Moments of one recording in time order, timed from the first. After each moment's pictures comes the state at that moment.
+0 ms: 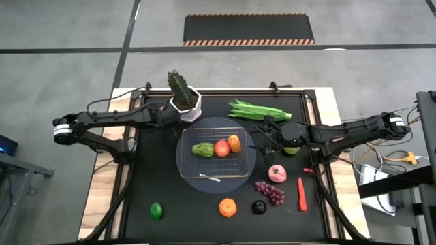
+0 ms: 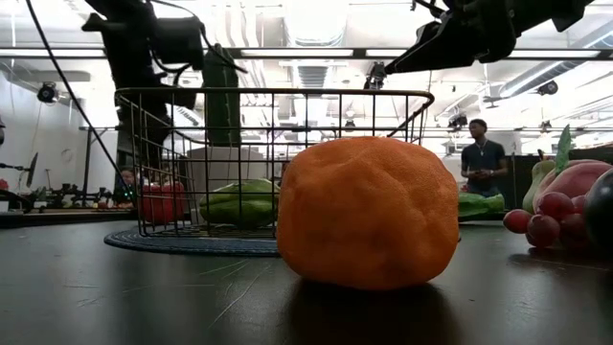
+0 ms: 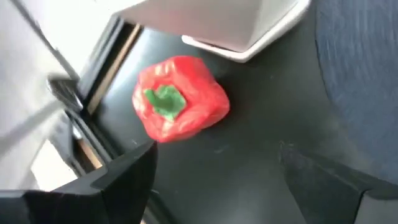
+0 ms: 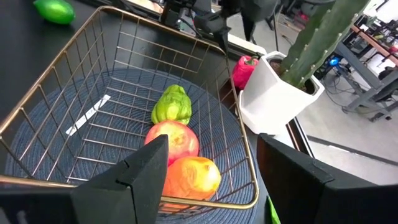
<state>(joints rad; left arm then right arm) 0.30 1.20 0.84 -0.96 -0.55 -0.26 0.06 1.06 0.64 0.03 0.18 -0.35</state>
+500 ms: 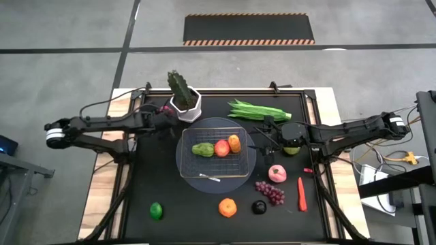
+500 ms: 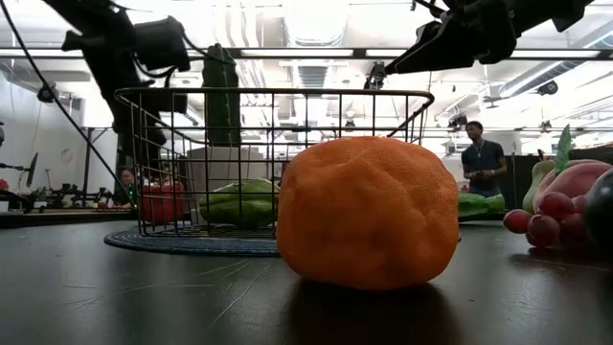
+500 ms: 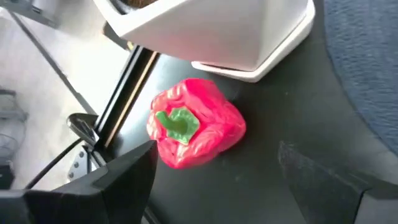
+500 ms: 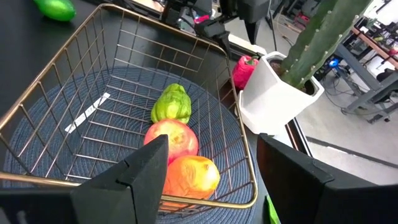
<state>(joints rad) 0.30 1.08 0.66 -0.72 -0.63 -0.09 0.06 1.06 0.64 0.03 0.18 -0.36</state>
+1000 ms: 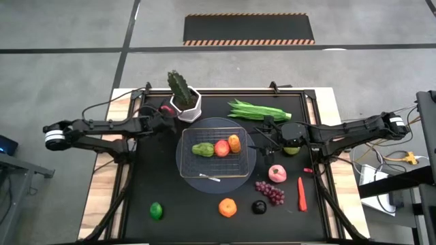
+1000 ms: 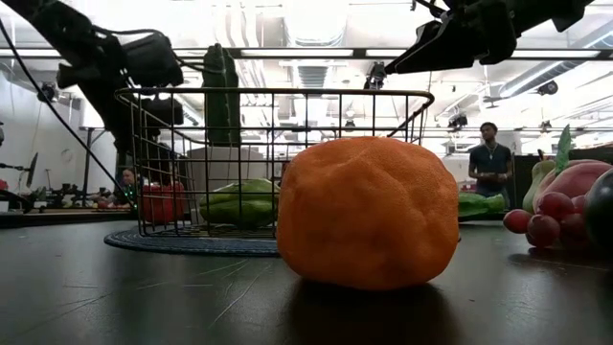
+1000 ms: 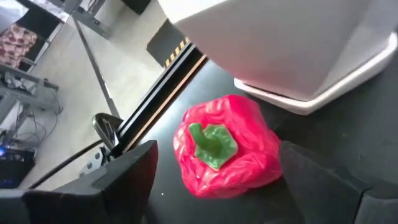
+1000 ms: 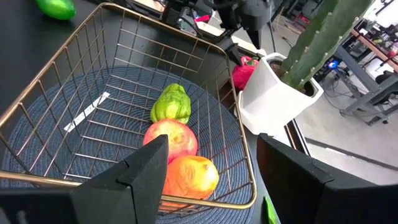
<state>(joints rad) 0.35 1.06 0.47 -0.37 -0.79 -0.10 0.06 1.06 0.64 0.03 0.18 -0.37</state>
